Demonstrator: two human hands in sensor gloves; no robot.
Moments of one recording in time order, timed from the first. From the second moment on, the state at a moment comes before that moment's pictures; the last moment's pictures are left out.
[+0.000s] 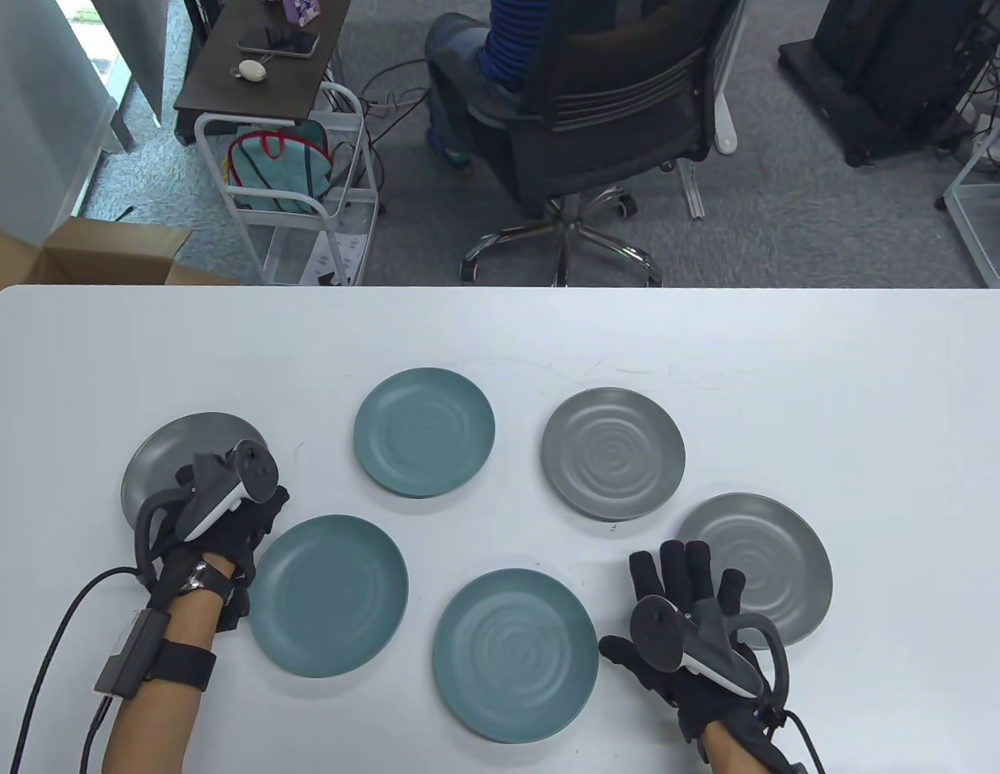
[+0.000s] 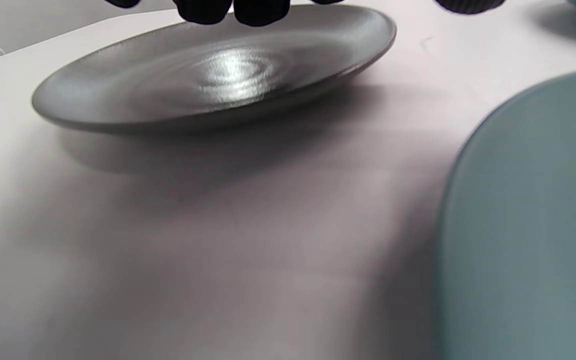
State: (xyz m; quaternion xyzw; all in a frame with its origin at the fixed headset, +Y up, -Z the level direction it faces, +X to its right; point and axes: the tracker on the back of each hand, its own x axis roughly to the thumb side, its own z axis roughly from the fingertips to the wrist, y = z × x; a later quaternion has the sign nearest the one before) left_hand -0.328 -0.760 -0.305 -0.21 0.12 -0.05 0.97; right_hand 0.170 -0.767 -0.162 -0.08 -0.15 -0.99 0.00
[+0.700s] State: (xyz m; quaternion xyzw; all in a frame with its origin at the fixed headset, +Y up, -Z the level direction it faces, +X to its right) left_hand -0.325 -0.780 -0.309 -0.22 0.13 -0.06 0.96; right_hand 0.170 -0.767 -0.163 -0.08 -0.15 -0.99 0.00
